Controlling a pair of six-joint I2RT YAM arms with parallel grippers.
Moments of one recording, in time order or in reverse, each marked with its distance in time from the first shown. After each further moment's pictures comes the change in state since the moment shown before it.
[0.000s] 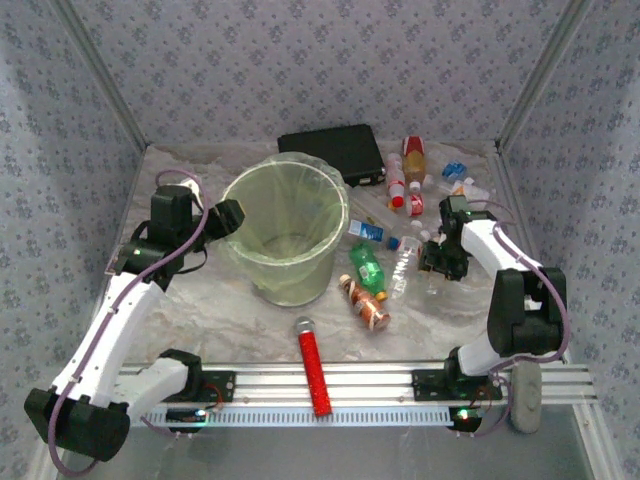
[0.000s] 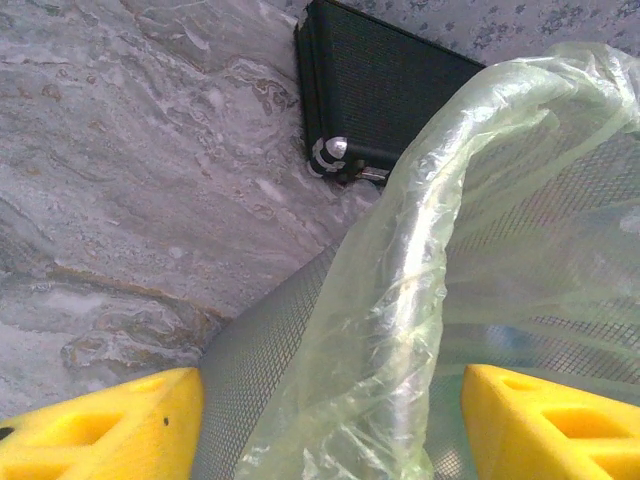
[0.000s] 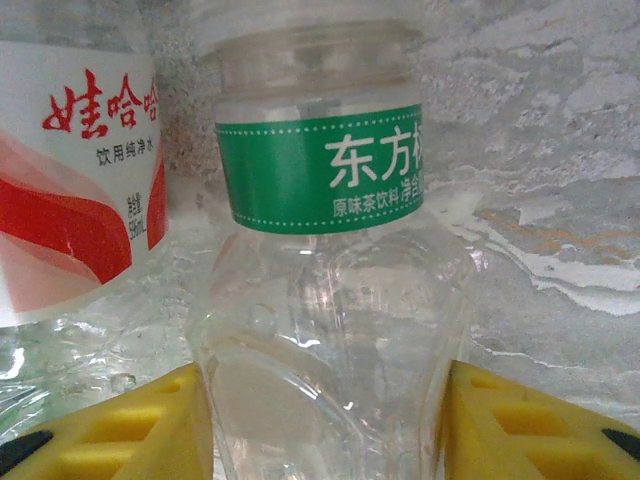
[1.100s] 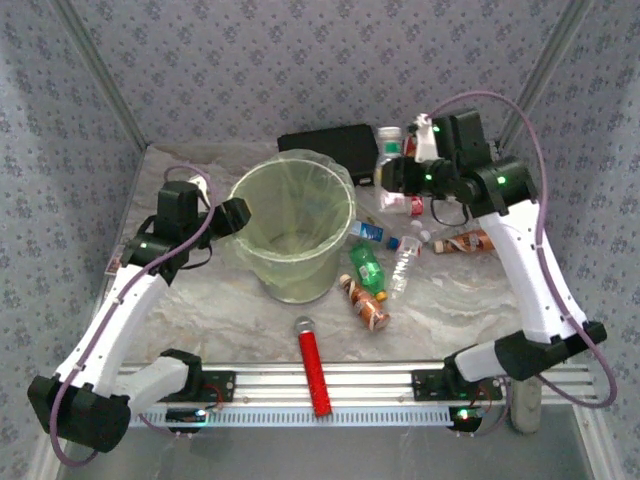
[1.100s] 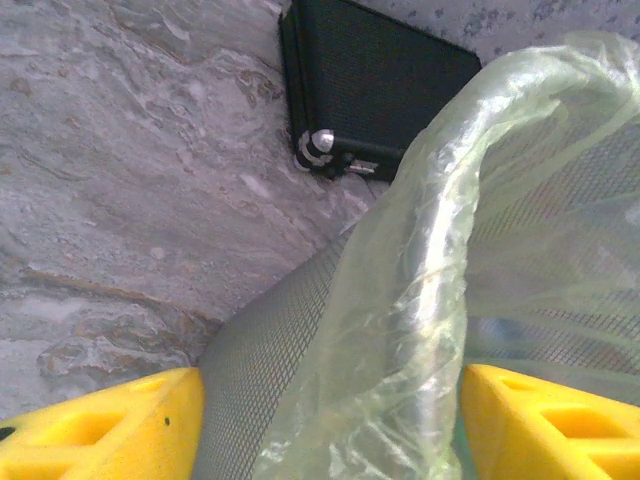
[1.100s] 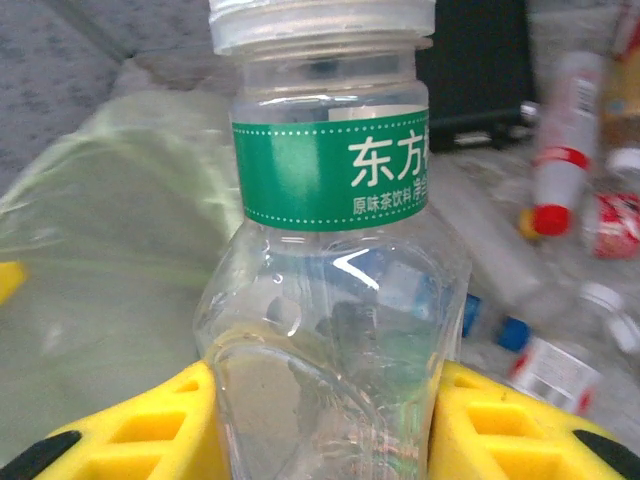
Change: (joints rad) left arm -0.020 0.051 0.011 0.024 0.038 0.008; right arm 0.389 -0.079 0.934 -0.257 -0.126 0.011
